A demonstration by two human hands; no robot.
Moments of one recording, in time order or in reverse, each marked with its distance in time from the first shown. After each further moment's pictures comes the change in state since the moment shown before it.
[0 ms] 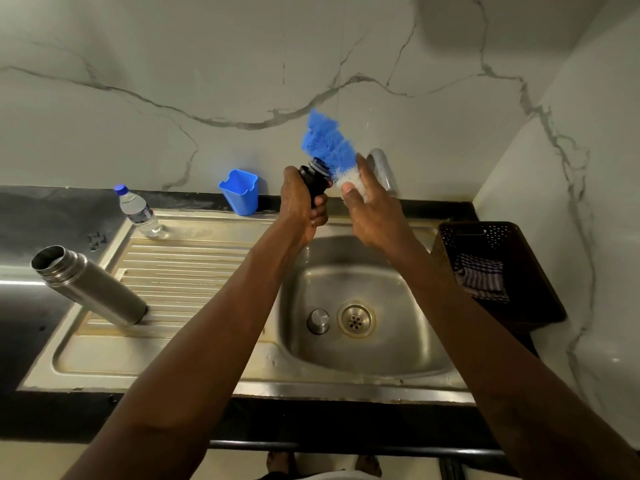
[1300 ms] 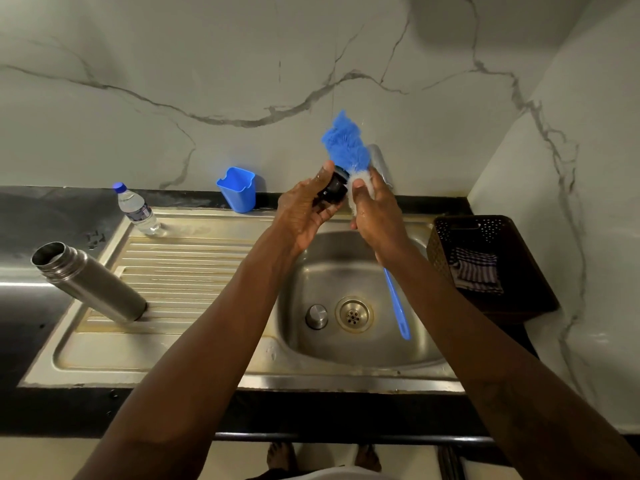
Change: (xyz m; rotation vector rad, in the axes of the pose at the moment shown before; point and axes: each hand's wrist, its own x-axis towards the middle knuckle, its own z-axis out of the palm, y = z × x) left_hand -0.007 -0.021 -0.011 -0.152 -0.156 0.025; right_hand -0.007 0.011 0.012 0.303 0.155 0.204
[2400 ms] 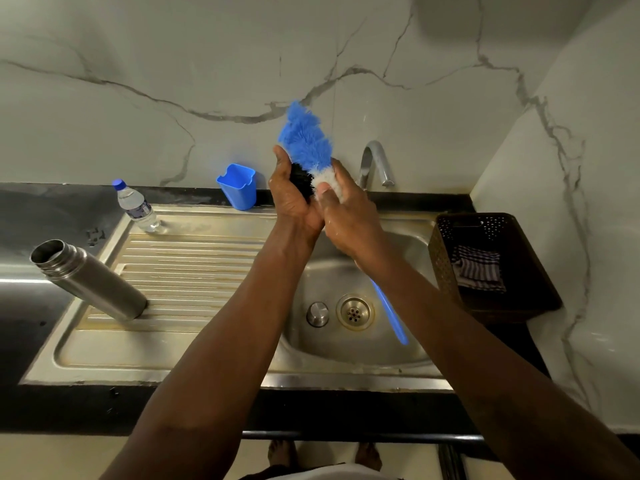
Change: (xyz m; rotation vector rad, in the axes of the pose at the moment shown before) left_hand 0.007 0.004 0.018 -0.469 -0.132 0.203; right_hand -0.030 -0.030 0.023 -0.141 -0.177 -0.106
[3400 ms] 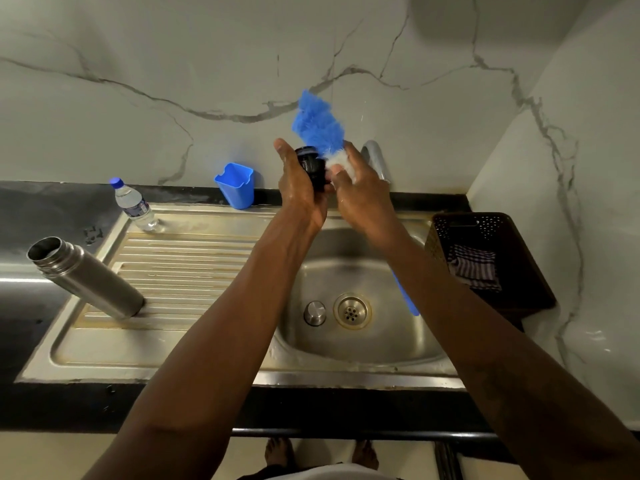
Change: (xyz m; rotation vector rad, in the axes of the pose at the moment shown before) left_hand 0.018 -0.008 0.001 0.346 0.274 -0.058; right_hand 0.020 -0.005 -0.027 -0.099 0.088 -0.021
